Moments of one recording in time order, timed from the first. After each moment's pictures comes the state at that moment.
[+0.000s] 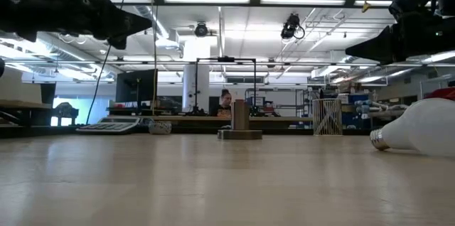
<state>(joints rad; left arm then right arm) 0.15 0.66 0.18 0.48 0.05 0.05 -0.24 0.09 0.05 -0.01 0.15 -0.10</state>
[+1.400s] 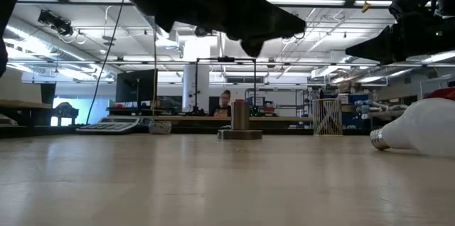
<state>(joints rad) -0.08 1.88 1.10 0.48 0.27 0.04 -0.24 0.09 0.05 -0.01 0.15 -0.10</state>
